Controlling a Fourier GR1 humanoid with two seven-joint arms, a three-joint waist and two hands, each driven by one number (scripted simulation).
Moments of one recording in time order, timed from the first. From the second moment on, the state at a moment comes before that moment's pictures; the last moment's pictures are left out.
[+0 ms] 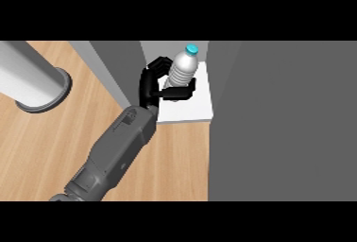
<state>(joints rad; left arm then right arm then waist) -0.86 0.00 -0.28 -0.62 0.45 0.56 -0.36 0.84 -0.34 -0.40 -2.33 -0.78 0.57 -0.14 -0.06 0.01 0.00</state>
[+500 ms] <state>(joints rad) -1.03 0.01 -0.22 -0.37 0.45 0.56 -0.46 0.83 -0.35 -0.41 -2.32 -0.80 0.60 -0.15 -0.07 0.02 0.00</state>
